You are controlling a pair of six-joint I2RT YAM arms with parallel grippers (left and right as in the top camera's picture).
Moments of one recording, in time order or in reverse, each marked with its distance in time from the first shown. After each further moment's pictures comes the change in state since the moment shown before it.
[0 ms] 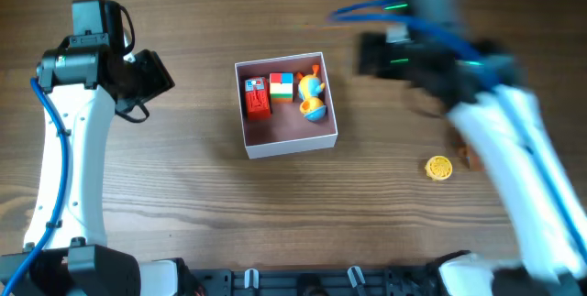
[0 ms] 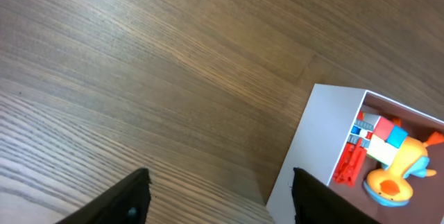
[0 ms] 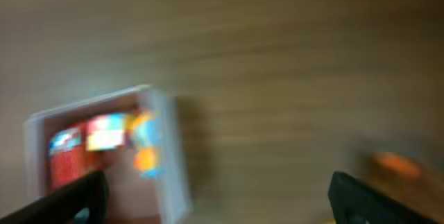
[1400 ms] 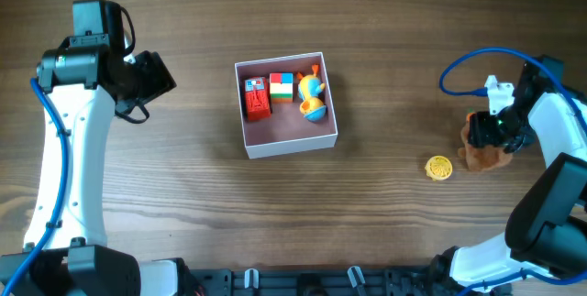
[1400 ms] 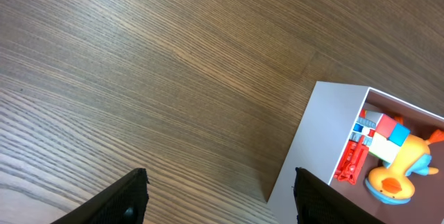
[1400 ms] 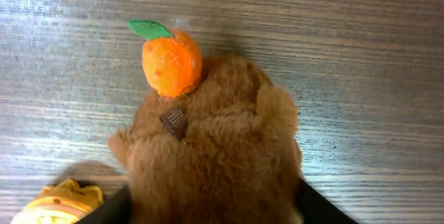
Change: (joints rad) left arm 0.000 0.000 0.000 -0.008 0.000 -0.001; right arm -0.659 0.275 -0.512 0.250 -0.097 -0.822
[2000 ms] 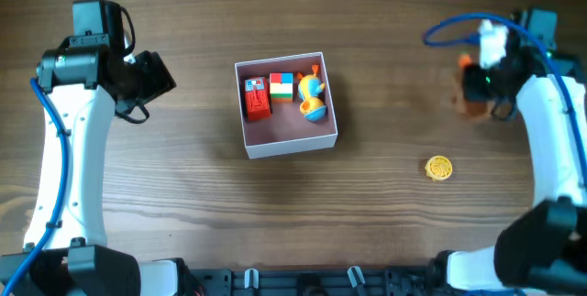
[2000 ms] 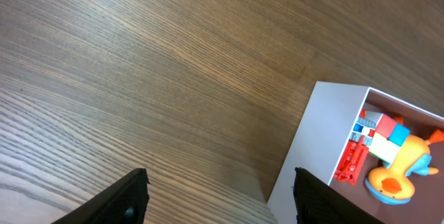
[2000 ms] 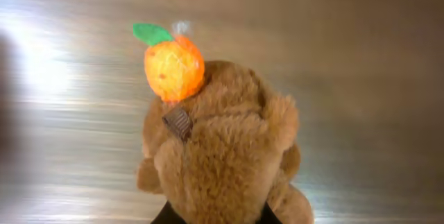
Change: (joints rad) left arm 0.000 0.000 0.000 0.000 0.000 0.000; right arm 0.265 -0.135 0.282 -0.100 -0.005 0.210
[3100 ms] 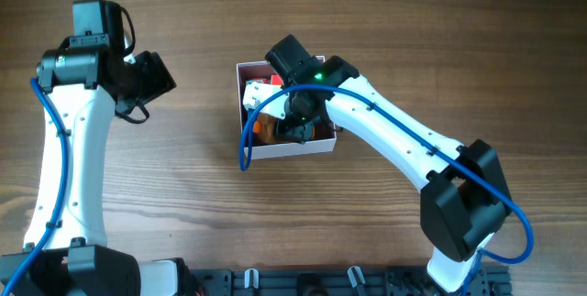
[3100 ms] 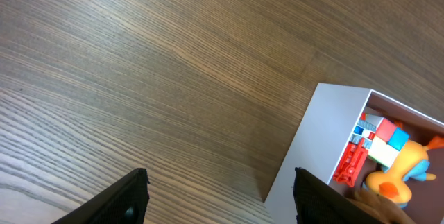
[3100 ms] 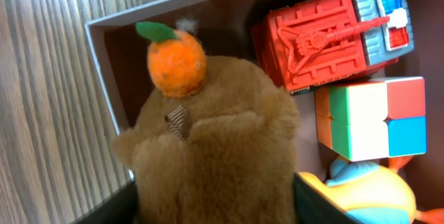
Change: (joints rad) left arm 0.000 0.000 0.000 -0.001 0.000 0.000; right arm 0.838 0.318 0.156 0.037 -0.224 -0.462
